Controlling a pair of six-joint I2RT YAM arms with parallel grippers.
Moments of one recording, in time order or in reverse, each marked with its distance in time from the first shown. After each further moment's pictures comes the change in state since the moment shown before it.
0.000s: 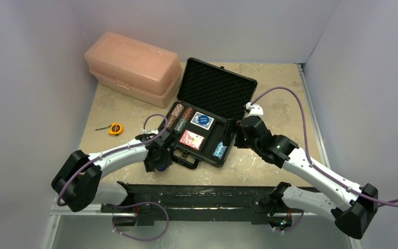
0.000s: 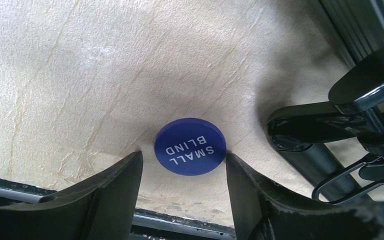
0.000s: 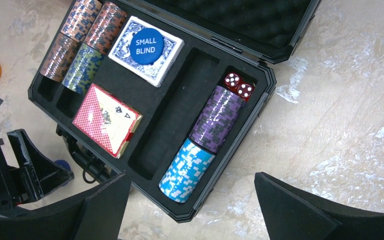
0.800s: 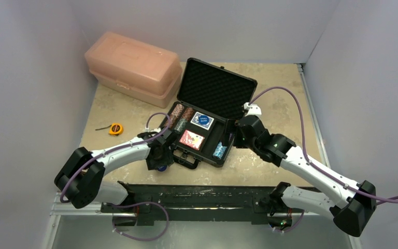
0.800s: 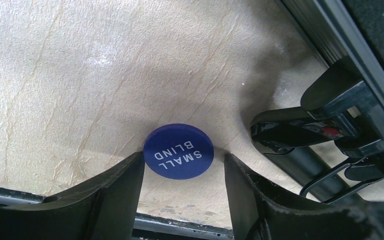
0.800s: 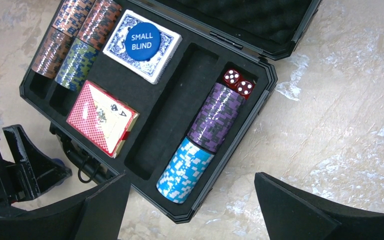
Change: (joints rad) left arm 0.002 0.042 0.029 0.017 0.004 0.040; right arm 0.000 0.032 0.003 0.000 -0.004 0.001
